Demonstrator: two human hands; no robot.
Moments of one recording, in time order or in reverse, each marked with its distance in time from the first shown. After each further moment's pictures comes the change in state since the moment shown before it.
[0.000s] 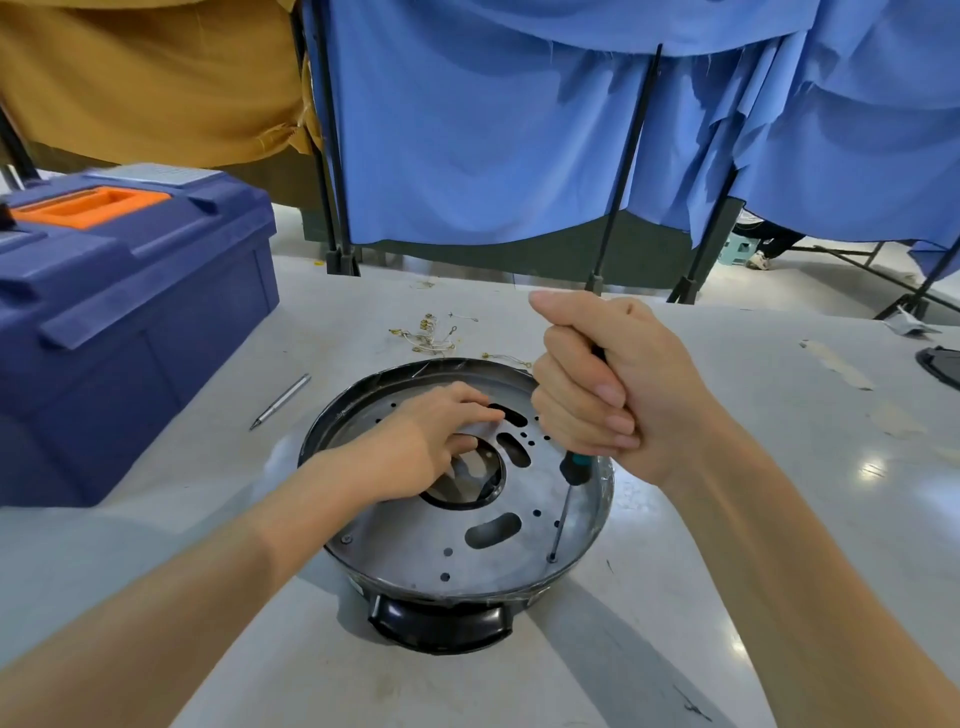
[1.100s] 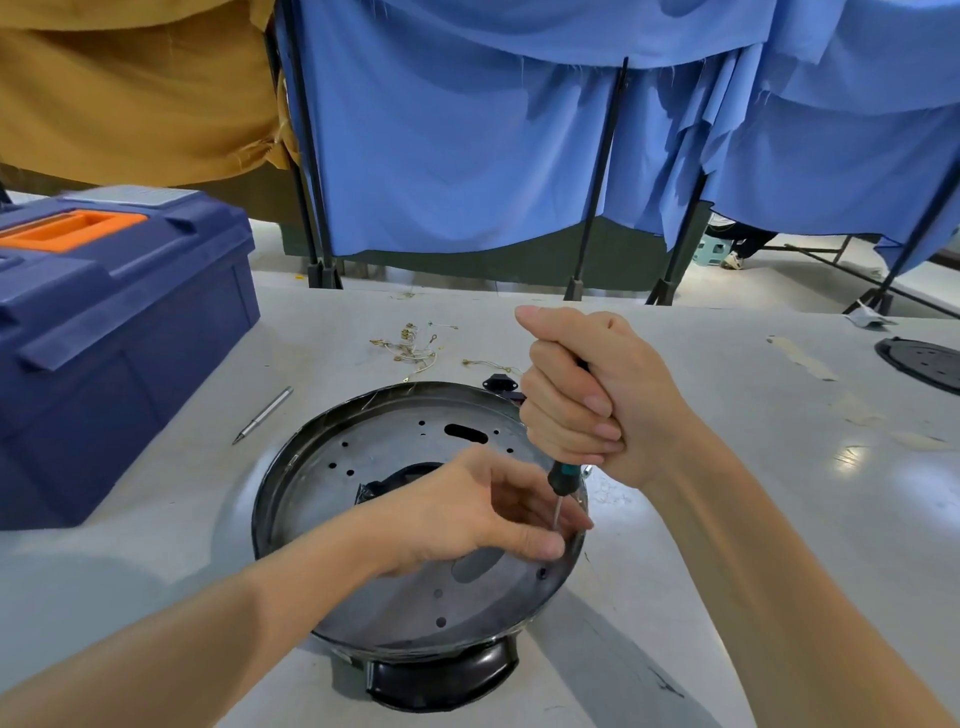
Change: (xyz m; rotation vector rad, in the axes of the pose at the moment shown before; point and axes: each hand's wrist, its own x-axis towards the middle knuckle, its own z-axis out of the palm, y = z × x) left_hand -0.035 0.060 0.018 -0.922 -0.265 0.084; right_hand -0.013 0.001 -0.005 0.011 -0.012 -0.009
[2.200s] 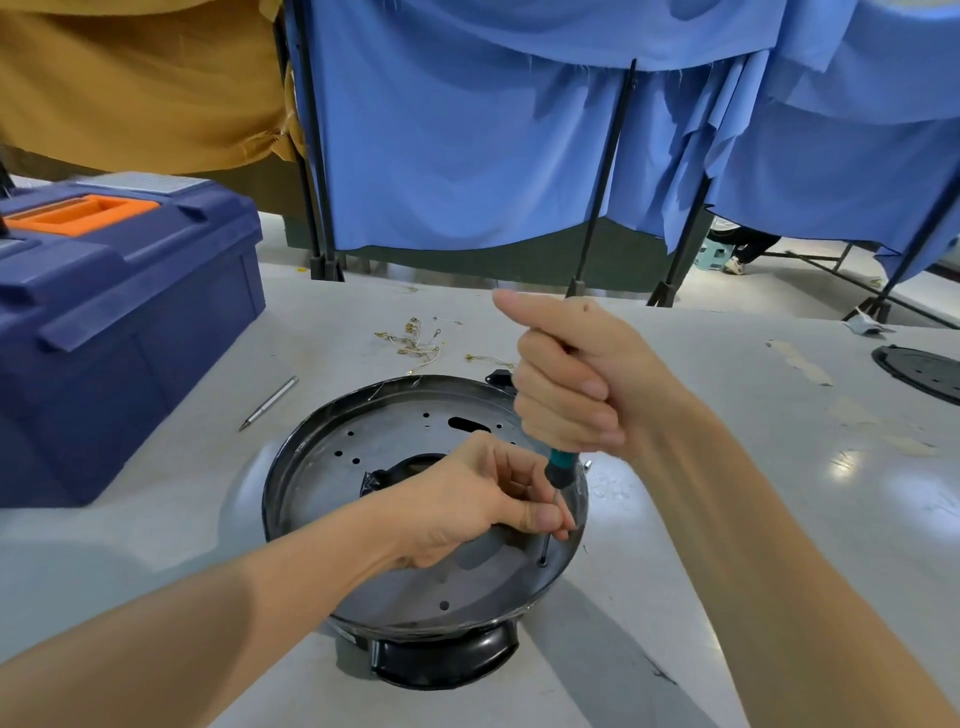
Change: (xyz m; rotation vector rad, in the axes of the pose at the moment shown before) left_hand 0.003 -0.005 0.009 -0.110 0.097 0.032; right_hand 0.009 -0.010 0.007 -0.085 -0.086 0.123
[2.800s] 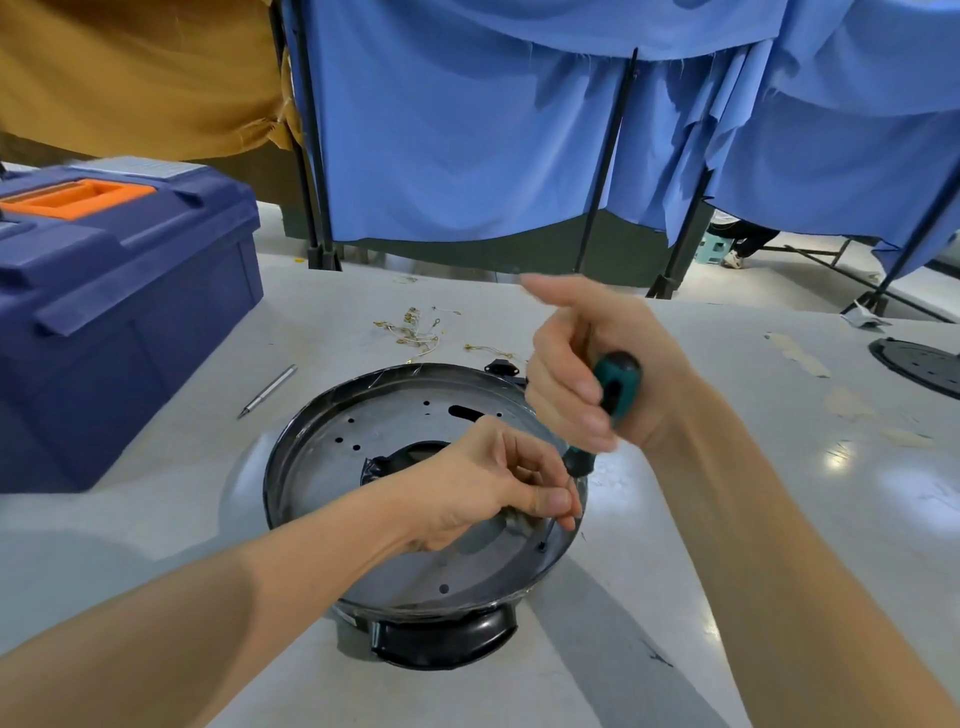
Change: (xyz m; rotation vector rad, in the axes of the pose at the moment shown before) left_hand 0.003 0.002 0.003 -0.028 0.002 -0.012; right_hand -0.005 -0.003 -0.005 0.078 -0.069 0.120
